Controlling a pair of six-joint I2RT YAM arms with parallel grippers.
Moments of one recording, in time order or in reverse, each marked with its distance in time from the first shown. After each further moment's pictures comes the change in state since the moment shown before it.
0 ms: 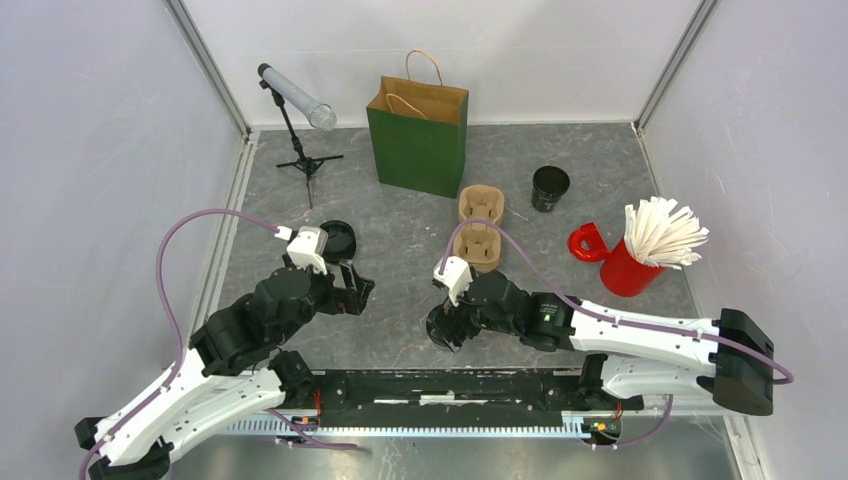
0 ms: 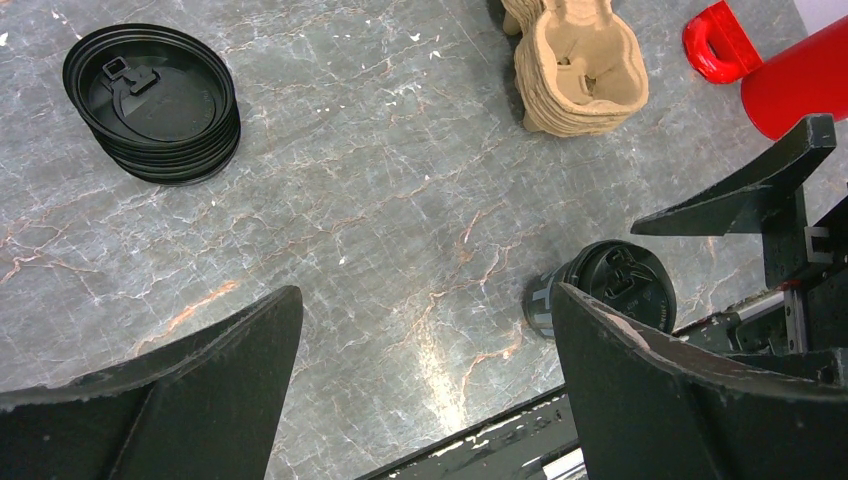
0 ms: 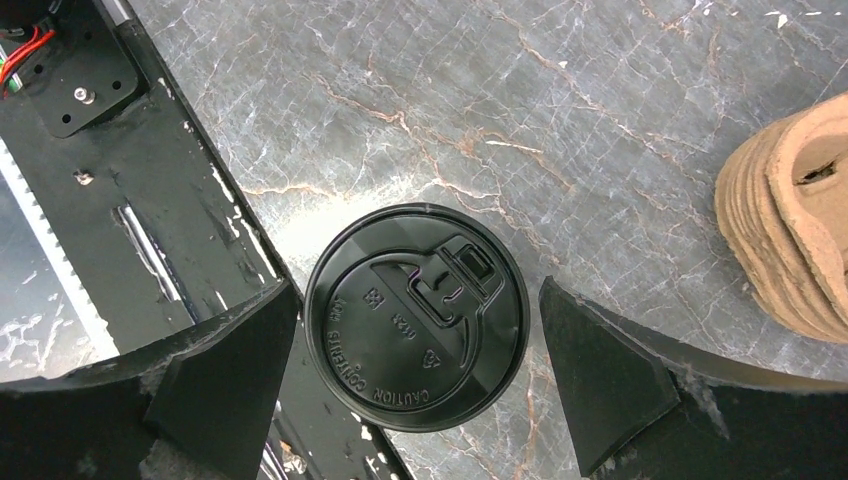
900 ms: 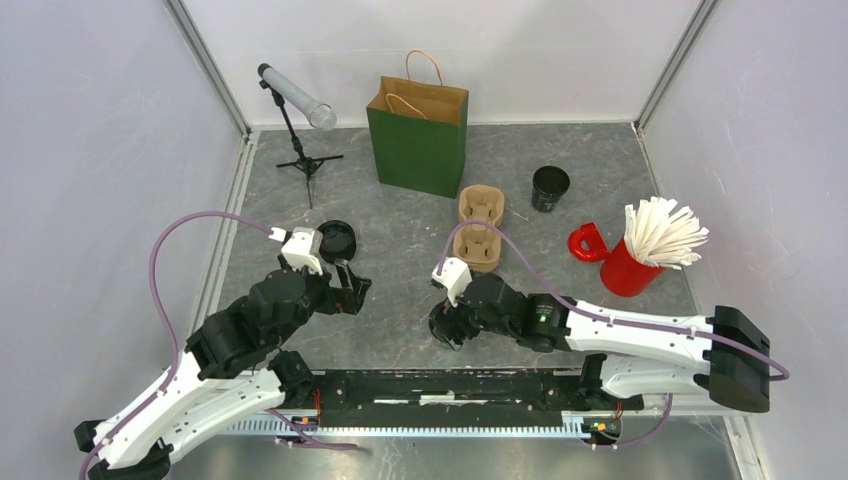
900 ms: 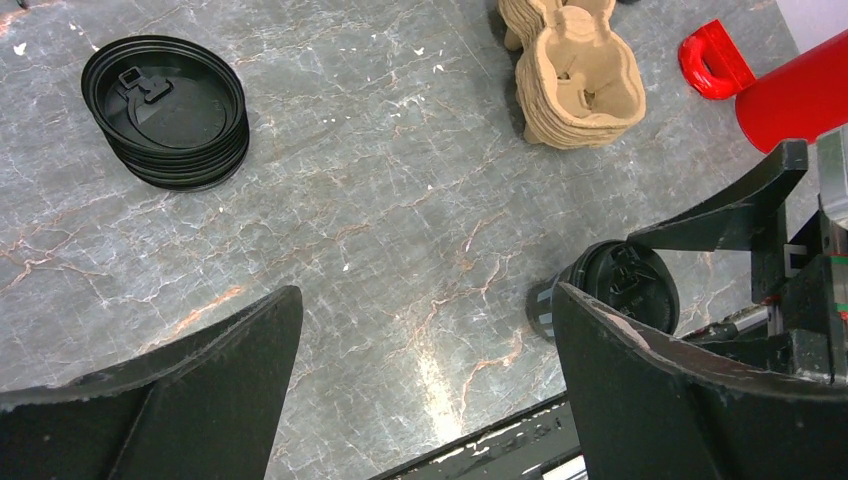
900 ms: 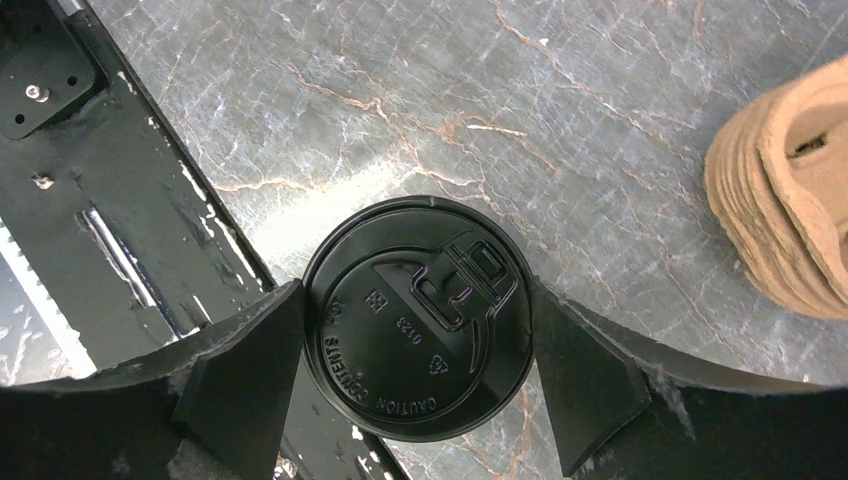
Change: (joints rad) left arm 0.000 -0.027 0.000 -0.001 -0.018 0.000; right arm 0.014 0.039 -0.001 0.000 0.046 0.018
